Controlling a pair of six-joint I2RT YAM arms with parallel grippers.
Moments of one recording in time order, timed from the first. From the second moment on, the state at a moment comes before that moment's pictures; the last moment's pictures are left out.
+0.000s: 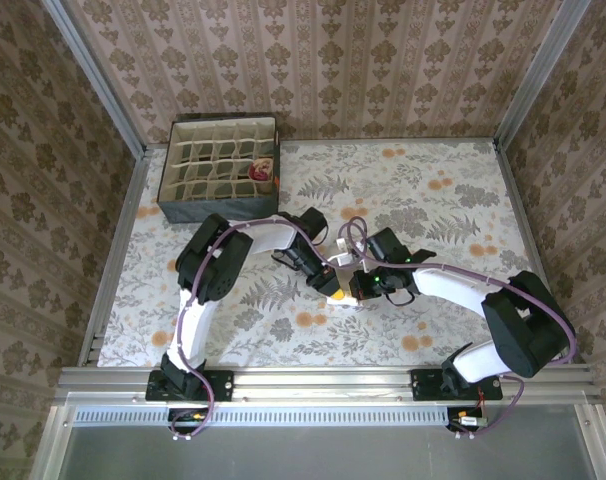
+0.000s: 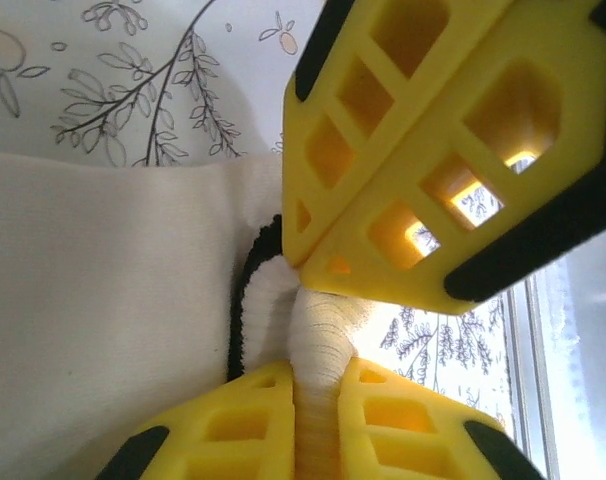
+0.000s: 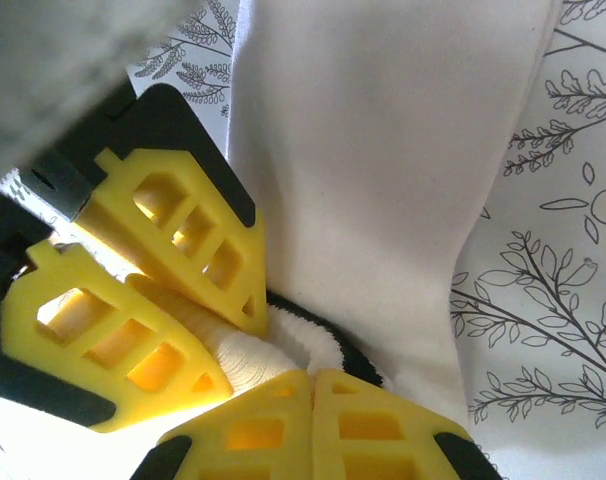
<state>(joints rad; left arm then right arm) -0.74 2.12 1.34 -0.68 0.96 0.53 0.55 1.46 0.71 -0.37 -0.32 0.36</state>
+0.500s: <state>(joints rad) -0.74 1.91 1.10 -0.35 0.79 0.54 0.55 1.58 0.79 -0.41 -0.32 0.40</state>
